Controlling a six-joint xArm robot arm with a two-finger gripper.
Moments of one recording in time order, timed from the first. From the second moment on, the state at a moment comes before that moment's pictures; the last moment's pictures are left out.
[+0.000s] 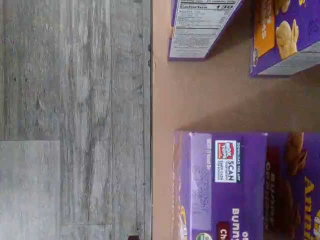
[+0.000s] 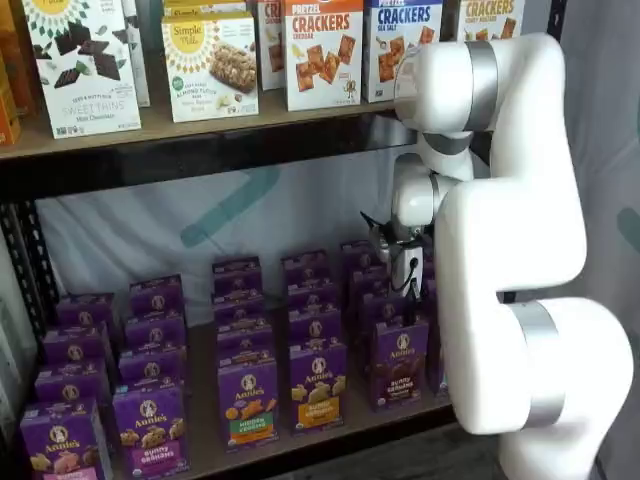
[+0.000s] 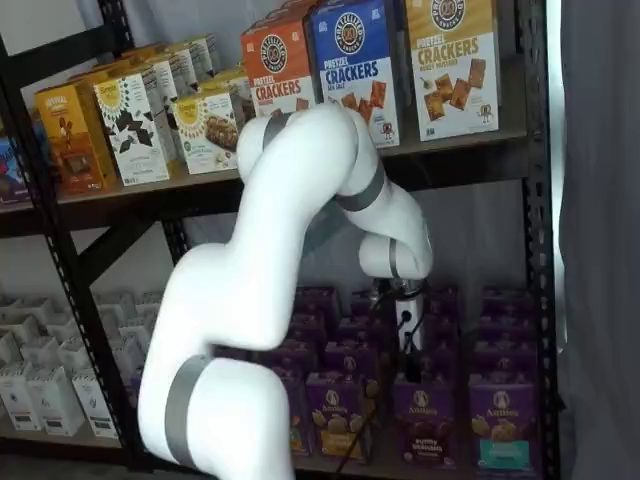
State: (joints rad) arm -0.17 0.83 -1.40 0.00 0.55 -1.73
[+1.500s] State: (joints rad) arm -0.19 0.97 -1.57 -0.05 0.70 -1.71
